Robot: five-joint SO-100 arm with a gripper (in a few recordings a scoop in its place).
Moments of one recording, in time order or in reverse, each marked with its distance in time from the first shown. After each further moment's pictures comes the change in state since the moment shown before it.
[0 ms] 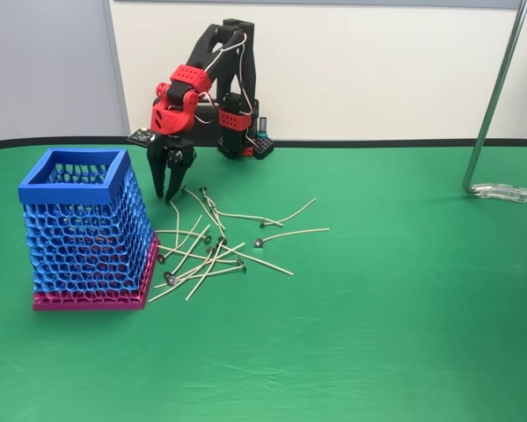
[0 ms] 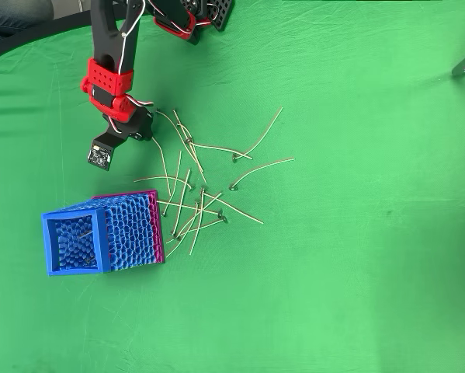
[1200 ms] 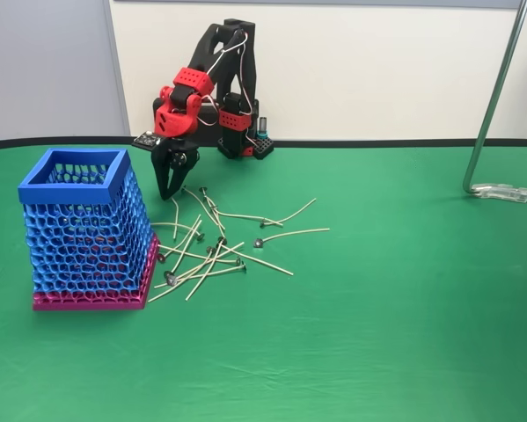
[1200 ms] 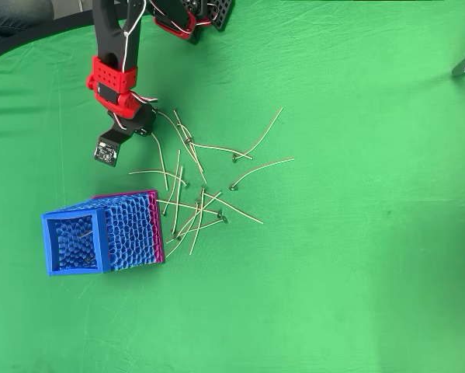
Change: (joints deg) arm -0.4 2.3 4.5 -1.7 -0.2
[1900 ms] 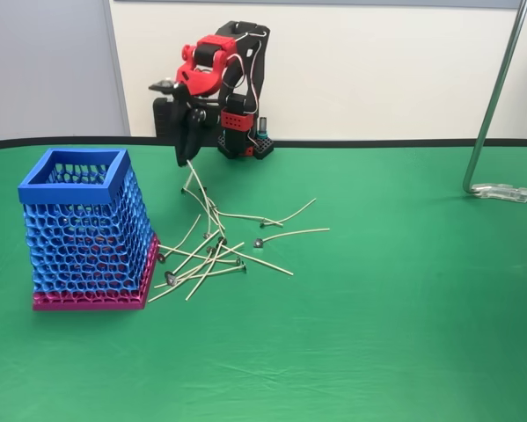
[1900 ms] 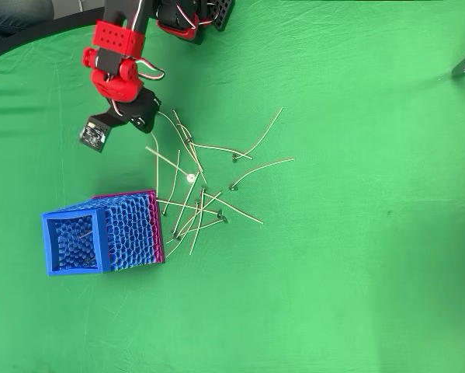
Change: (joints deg) arm -8.4 27.1 -2.6 18.1 19.7
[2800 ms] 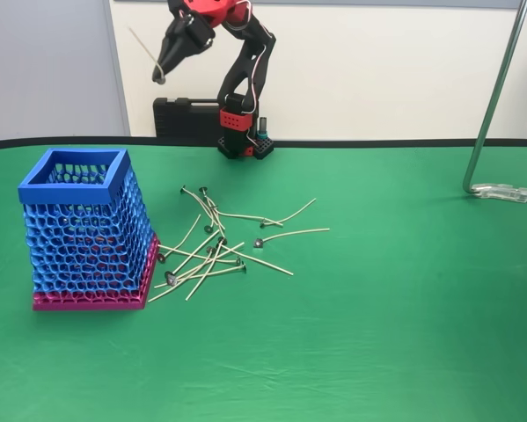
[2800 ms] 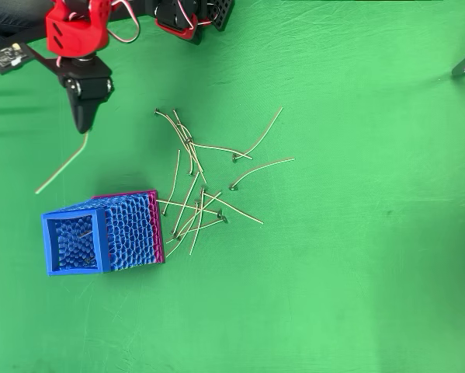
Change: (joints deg) arm 5.3 7.6 -28.3 3.8 17.3
